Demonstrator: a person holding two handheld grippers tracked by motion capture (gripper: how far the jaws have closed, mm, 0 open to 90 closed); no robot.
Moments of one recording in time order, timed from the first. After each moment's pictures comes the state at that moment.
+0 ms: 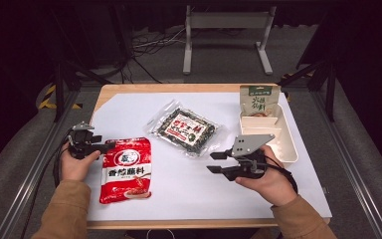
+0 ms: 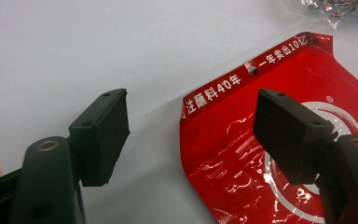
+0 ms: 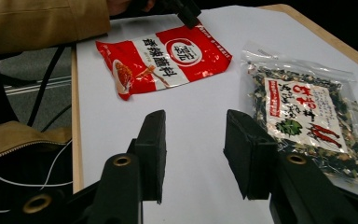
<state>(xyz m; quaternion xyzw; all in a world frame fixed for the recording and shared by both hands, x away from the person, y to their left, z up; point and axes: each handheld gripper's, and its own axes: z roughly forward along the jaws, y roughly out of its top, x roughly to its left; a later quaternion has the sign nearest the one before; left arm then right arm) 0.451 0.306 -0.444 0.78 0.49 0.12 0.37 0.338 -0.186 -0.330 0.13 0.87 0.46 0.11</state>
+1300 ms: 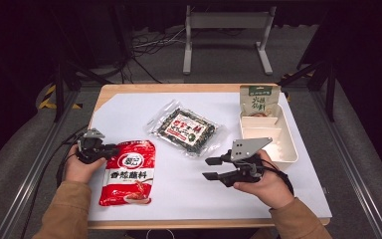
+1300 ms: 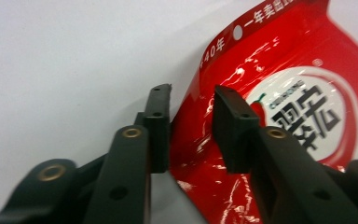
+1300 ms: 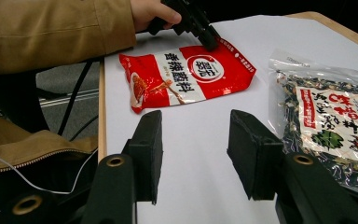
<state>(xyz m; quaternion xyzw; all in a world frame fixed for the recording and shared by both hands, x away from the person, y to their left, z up) 0.436 0.279 -0.448 0.83 0.42 0.12 0.34 0.337 -0.182 -0.341 0.12 0.86 0.49 0.06</state>
